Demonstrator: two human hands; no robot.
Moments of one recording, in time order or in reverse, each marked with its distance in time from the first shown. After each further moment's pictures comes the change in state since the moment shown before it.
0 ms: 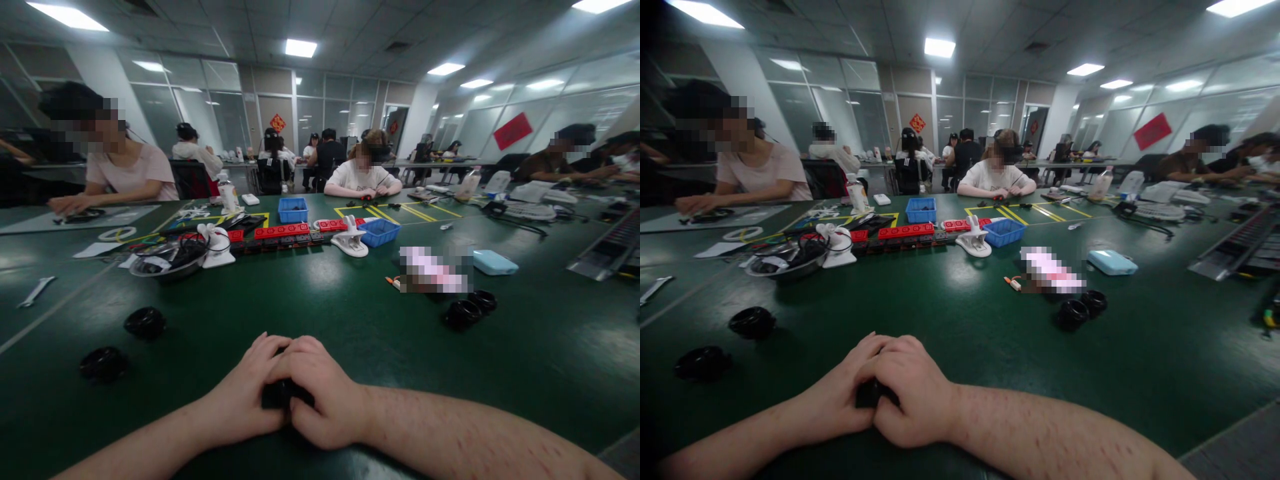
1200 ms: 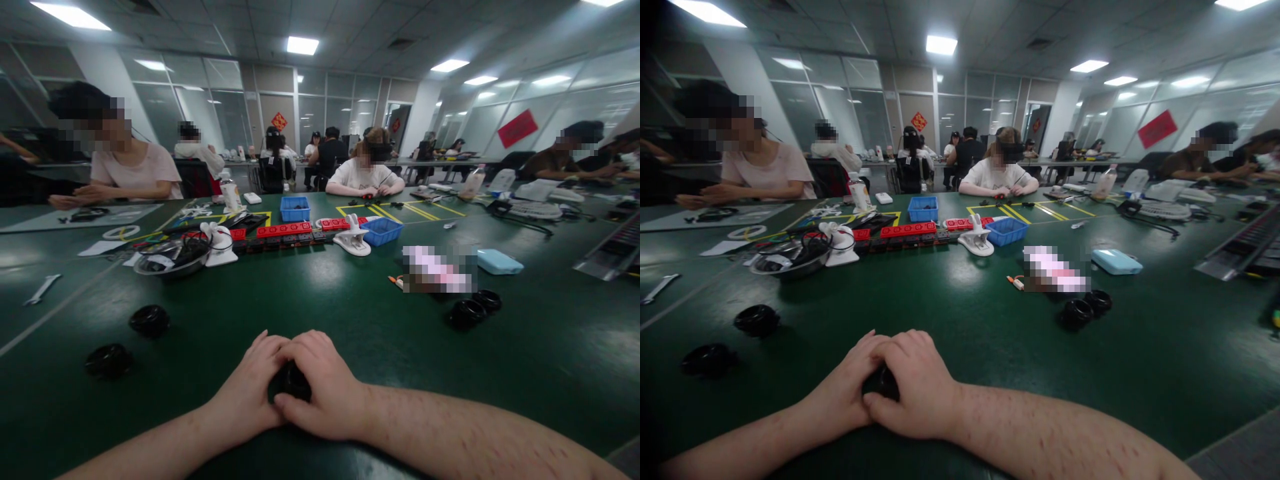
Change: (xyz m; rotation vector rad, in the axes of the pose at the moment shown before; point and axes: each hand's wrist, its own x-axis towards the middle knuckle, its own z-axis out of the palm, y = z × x) left_hand -0.002 0.002 0.005 0.046 0.066 -0.078; right_hand -0.003 0.003 0.006 -0.165 0.001 0.220
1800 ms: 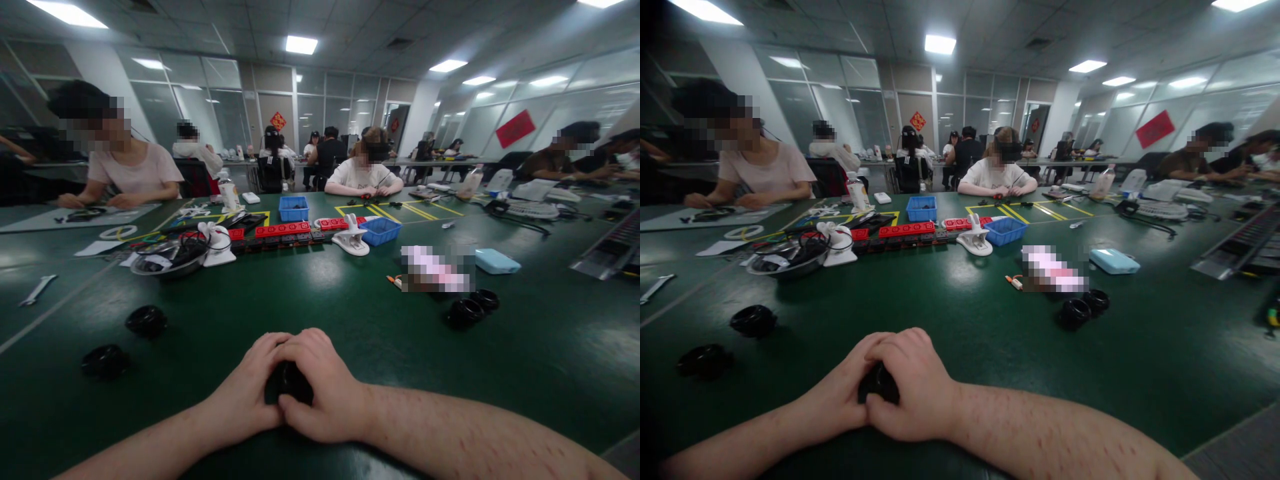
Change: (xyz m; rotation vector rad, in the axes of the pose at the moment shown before) left_hand 0.000 -0.002 0.000 -0.162 0.028 -0.005; right_hand 0.000 -0.002 -0.003 0.064 0.056 -0.097
